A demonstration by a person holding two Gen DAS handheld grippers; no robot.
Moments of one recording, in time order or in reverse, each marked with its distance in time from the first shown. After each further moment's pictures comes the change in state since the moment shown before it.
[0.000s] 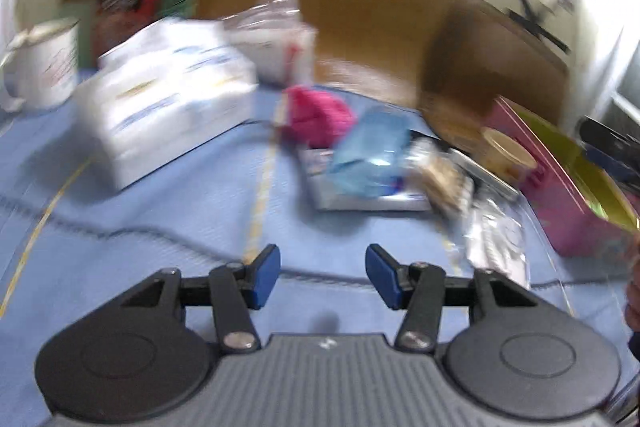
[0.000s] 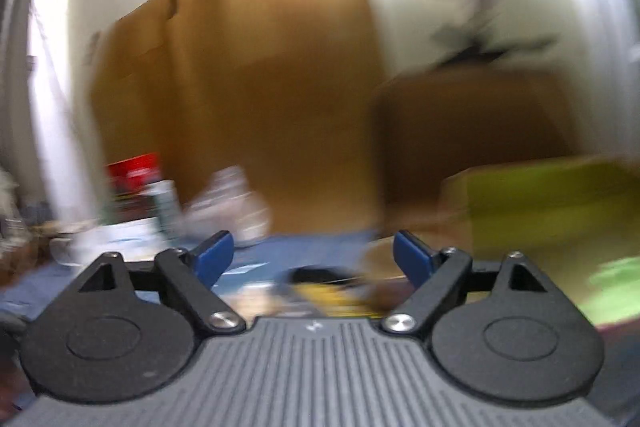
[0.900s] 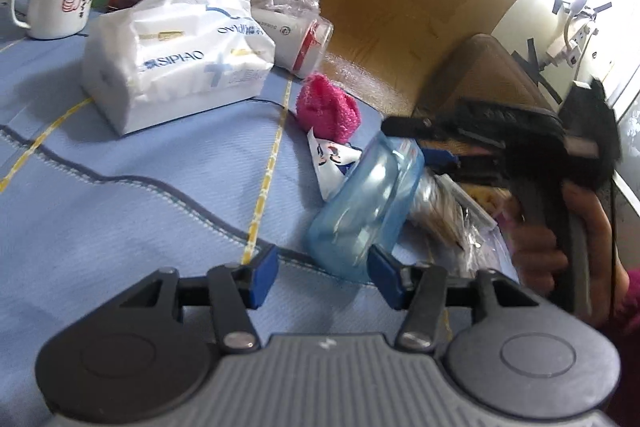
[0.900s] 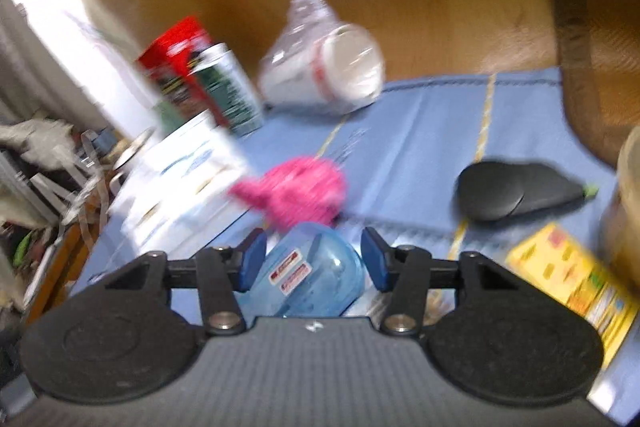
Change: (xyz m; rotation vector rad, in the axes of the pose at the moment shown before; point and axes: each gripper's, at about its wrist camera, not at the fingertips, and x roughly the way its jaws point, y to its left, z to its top) left arm 0.002 0.021 -0.013 -0.164 -0.014 -0.130; right arm 0.160 0.030 -0.014 0.179 0.557 0.277
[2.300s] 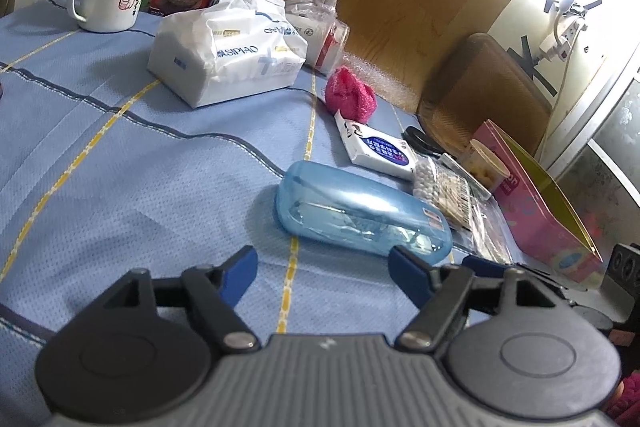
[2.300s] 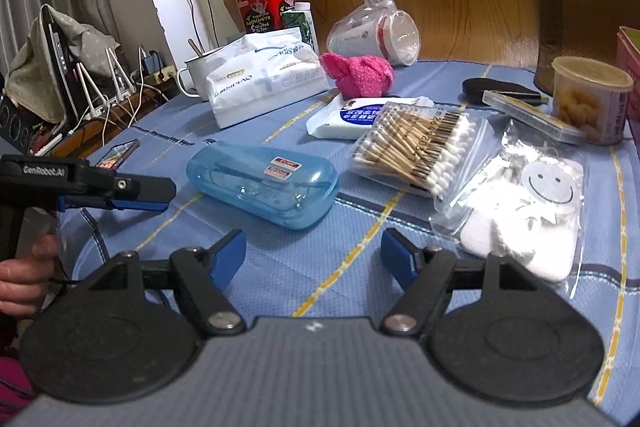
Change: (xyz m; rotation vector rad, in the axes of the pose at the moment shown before) left arm -0.057 0.019 -0.031 0.013 -0.001 0.027; right arm -0.063 0.040 -0.157 -0.299 -0.125 -0.073
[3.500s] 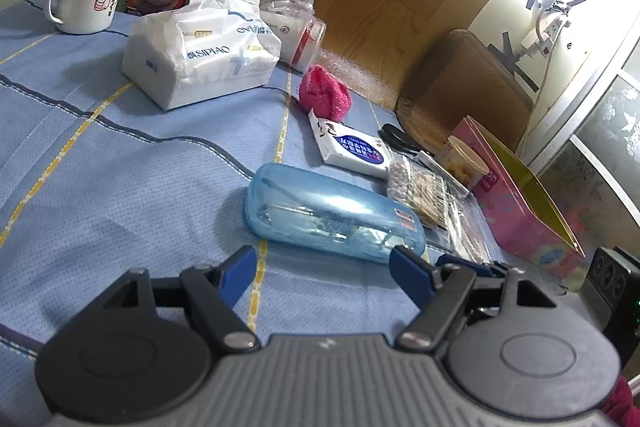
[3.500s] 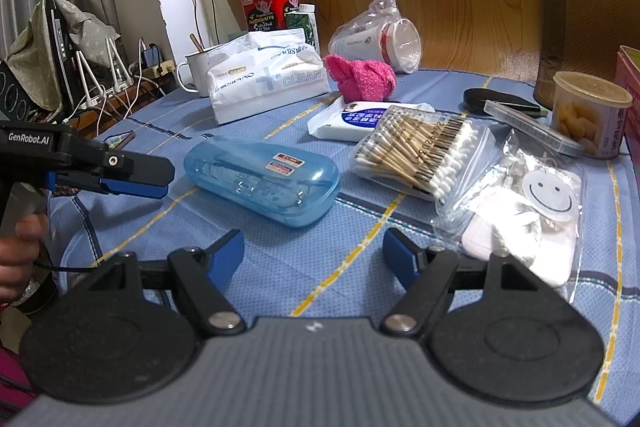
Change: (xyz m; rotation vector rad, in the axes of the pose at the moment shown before) left arm 0.003 -0.007 0.005 0.014 0.019 -0.060; right arm 0.002 0.006 -0.003 -0.045 -0.013 -0.030
